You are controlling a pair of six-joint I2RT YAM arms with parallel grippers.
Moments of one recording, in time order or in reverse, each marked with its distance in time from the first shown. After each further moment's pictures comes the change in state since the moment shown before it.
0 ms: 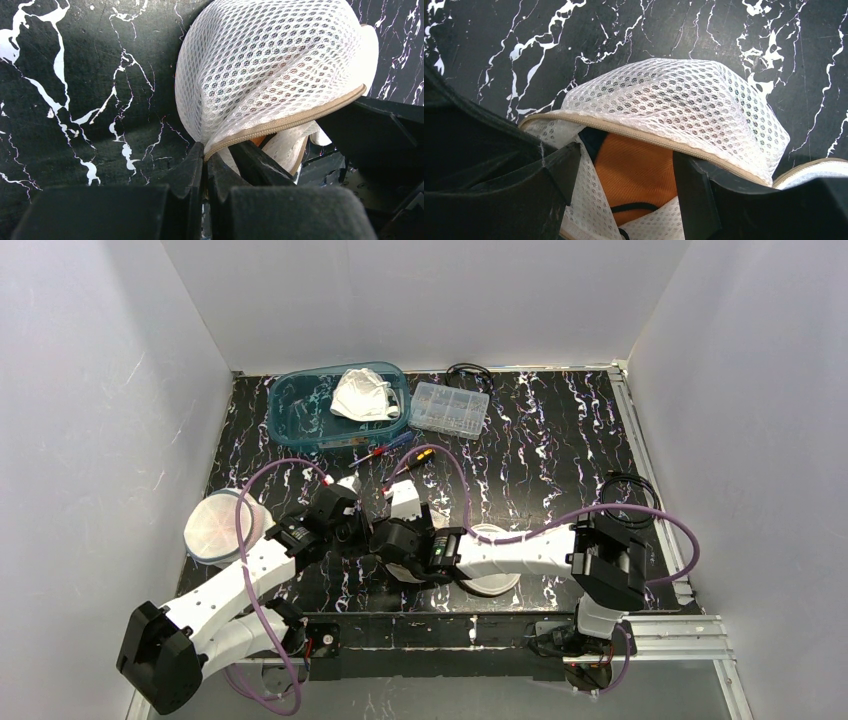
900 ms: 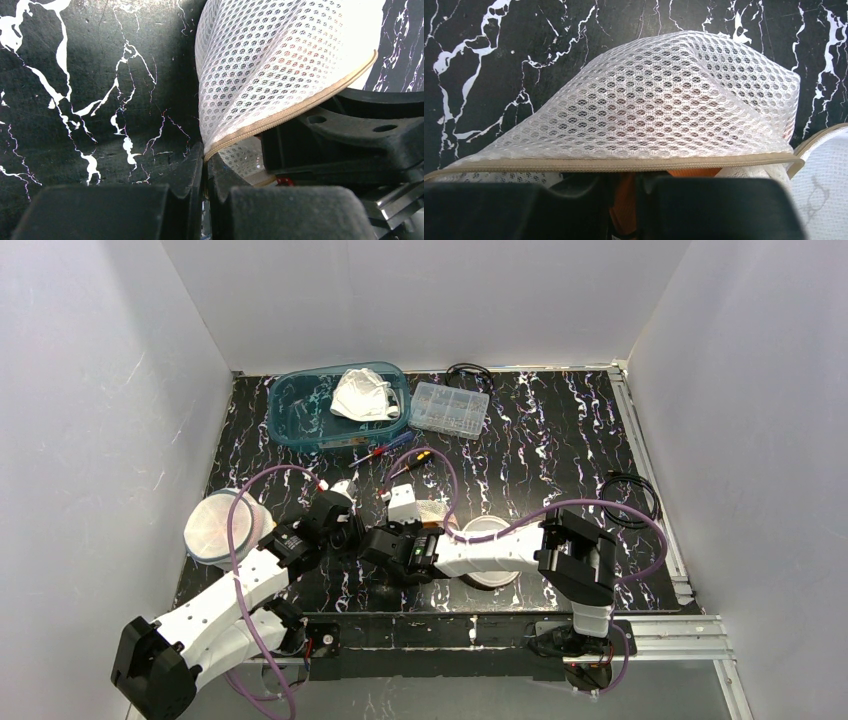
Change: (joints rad) left arm 0.000 -0.083 -0.046 -0.002 -0.002 -0.026; right arm 0.001 0.151 0.114 -0.171 0.131 0.127
